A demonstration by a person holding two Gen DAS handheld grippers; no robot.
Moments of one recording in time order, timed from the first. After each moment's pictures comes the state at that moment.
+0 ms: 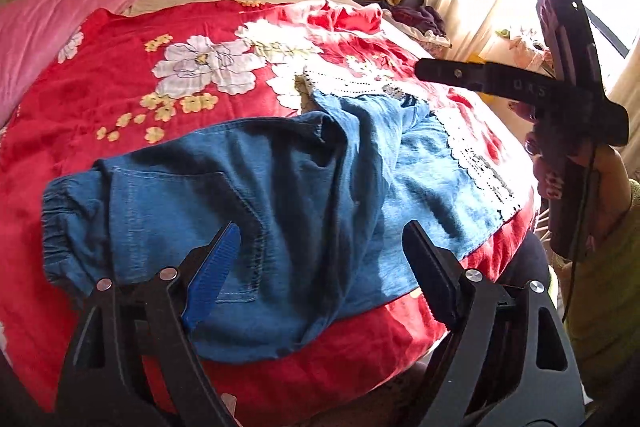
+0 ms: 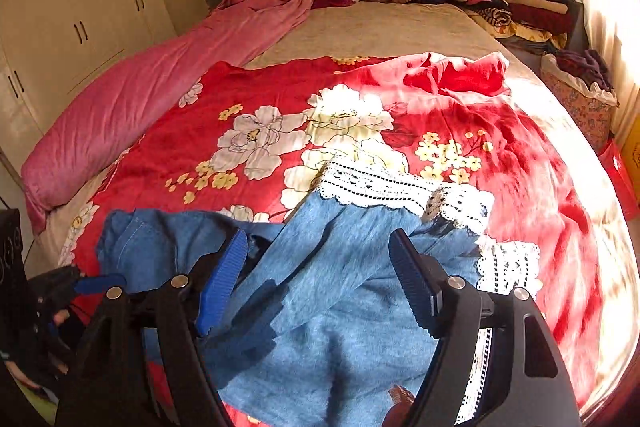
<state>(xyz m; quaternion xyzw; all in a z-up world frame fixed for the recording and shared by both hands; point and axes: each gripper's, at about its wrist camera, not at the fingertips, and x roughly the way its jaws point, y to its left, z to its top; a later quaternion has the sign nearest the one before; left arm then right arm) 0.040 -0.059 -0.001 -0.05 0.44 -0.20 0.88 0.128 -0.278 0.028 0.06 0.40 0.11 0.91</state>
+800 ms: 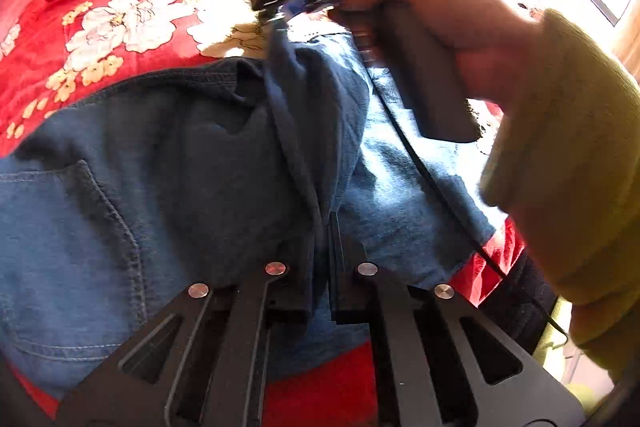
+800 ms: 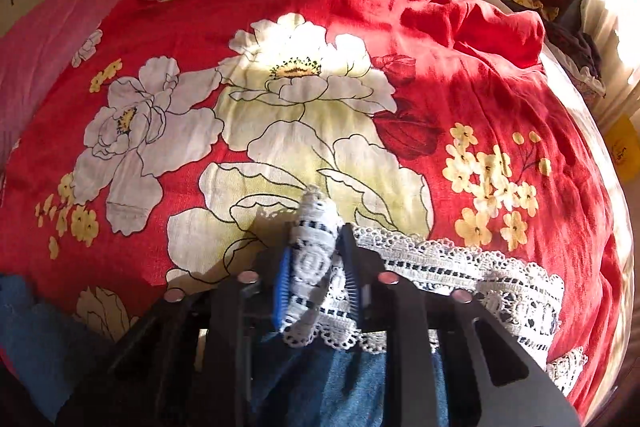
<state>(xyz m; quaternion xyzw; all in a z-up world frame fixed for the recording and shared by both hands) 0.062 -0.115 -0.058 -0.02 0.48 -0.25 0.84 0.277 -0.264 -0.053 0.02 0.49 0.02 0.87</state>
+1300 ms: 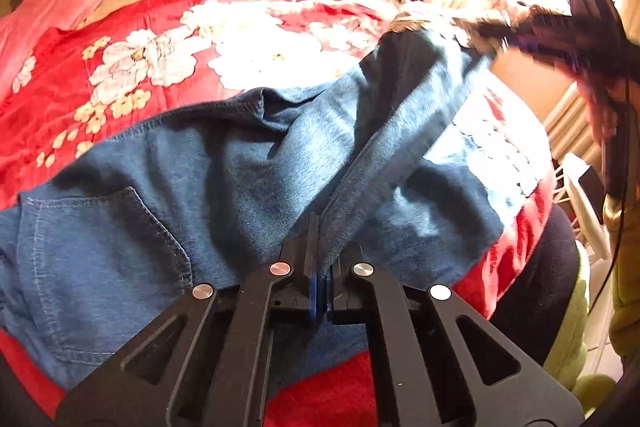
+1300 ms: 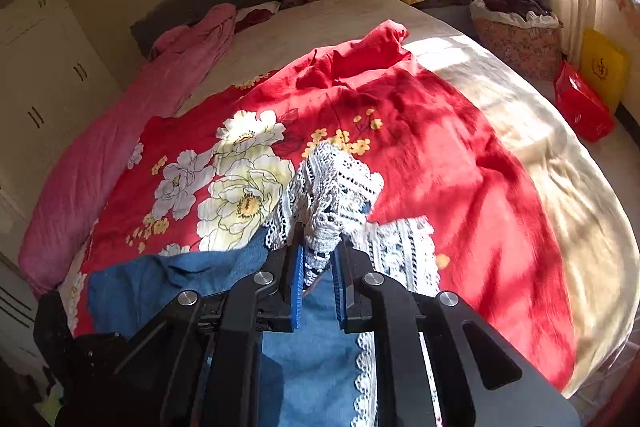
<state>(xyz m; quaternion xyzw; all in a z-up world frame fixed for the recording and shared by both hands) 0.052 -0.100 -0.040 0.02 0.44 -0.24 0.87 0.072 -0.408 0.019 0.20 0.40 0.02 0.90</state>
